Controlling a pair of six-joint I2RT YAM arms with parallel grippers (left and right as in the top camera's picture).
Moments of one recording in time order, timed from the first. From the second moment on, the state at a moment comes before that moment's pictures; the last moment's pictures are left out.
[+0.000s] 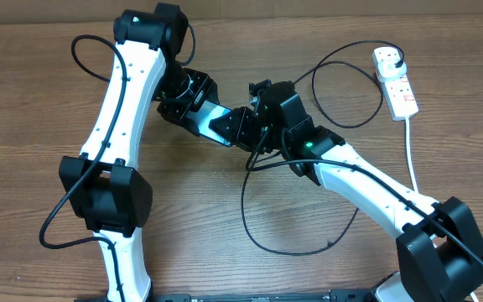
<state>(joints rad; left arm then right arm) -0.21 2.13 2.17 -1.65 0.39 -1.25 0.59 1.69 1.12 -0.02 -0.50 1.04</state>
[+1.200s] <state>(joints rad) -0.22 2.13 2.17 -1.66 0.39 -1.25 0.59 1.69 1.12 0.02 -0.48 1.07</state>
